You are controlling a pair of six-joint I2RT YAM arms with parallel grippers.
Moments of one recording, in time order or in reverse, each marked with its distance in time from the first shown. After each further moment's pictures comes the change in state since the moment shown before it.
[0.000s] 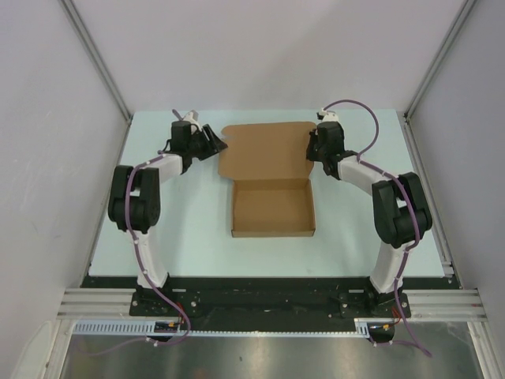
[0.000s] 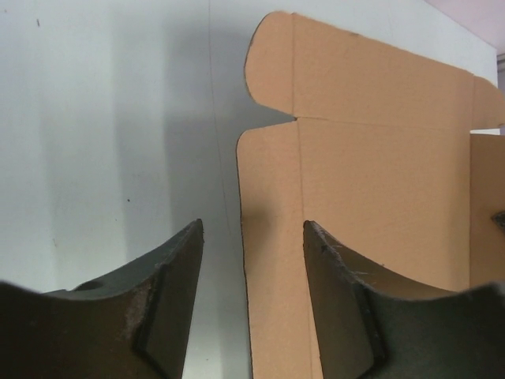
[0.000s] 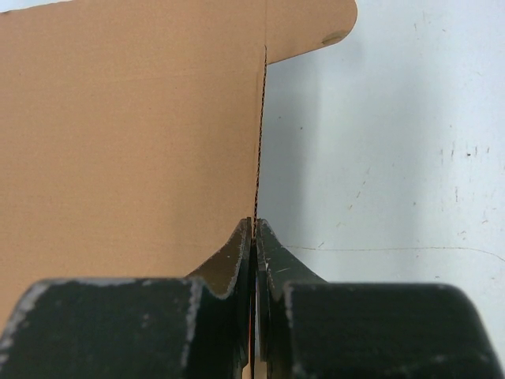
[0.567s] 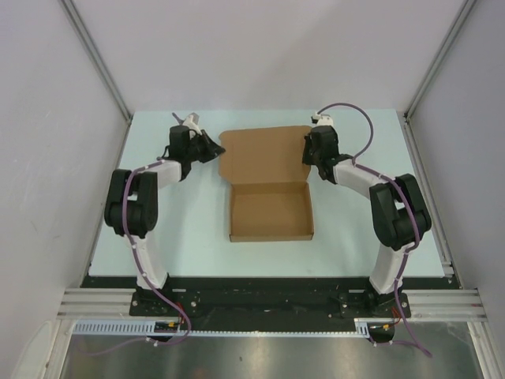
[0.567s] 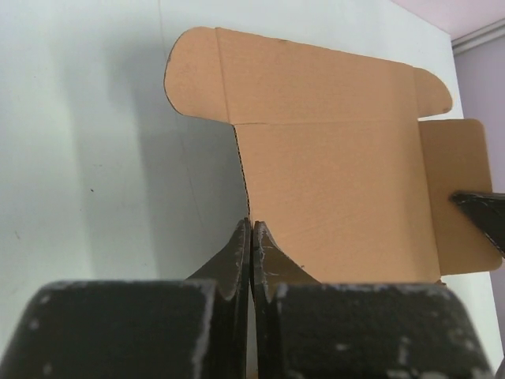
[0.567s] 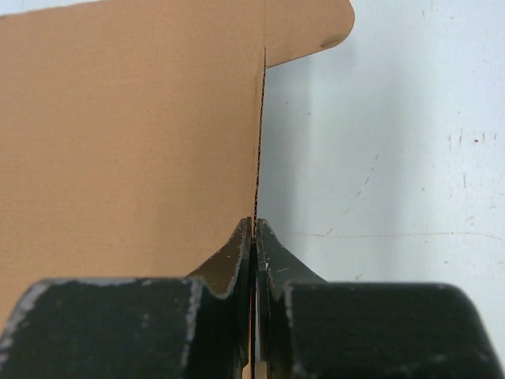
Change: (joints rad) left arm -0.010 -0.044 -0.101 0.119 0.071 -0.002; right arm 0.045 -0.013 -0.029 0.010 0.060 -0.009
